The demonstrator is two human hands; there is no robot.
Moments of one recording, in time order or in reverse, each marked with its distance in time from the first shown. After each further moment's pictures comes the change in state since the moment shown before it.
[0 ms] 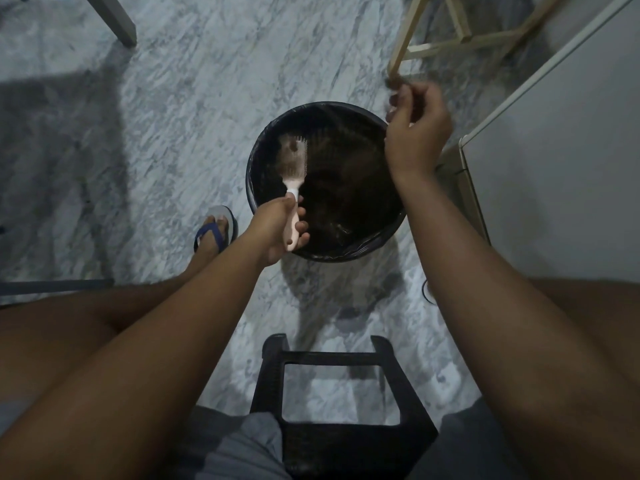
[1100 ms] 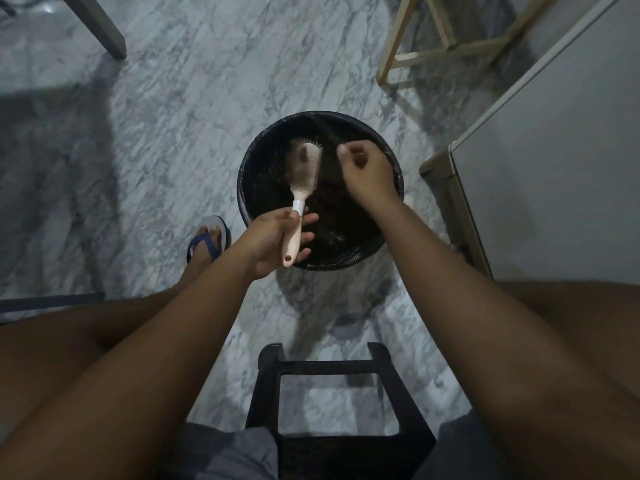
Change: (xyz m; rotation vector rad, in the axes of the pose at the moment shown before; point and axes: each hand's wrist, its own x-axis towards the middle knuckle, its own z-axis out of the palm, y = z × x) left_hand -0.002 -0.004 -0.006 0.105 -0.168 0.036; right_hand -0.034 0.021 0.014 -0.208 -0.511 0.307
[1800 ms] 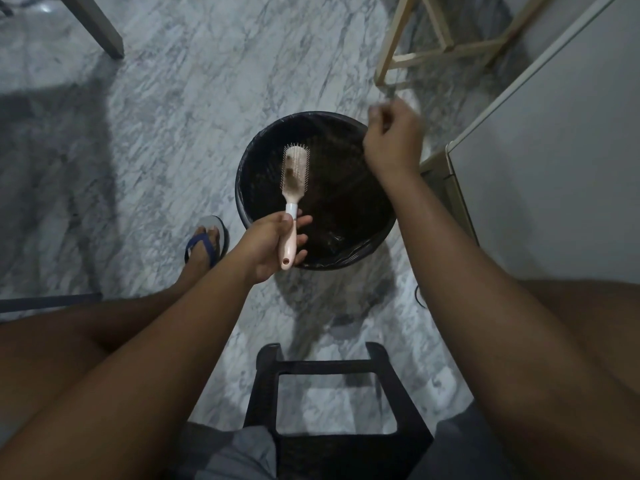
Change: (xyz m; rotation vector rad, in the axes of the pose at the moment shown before) left_hand 0.000 -0.008 0.000 -0.040 0.064 -0.014; right_hand 0.027 -0.023 -0.031 -0.059 0.315 -0.195
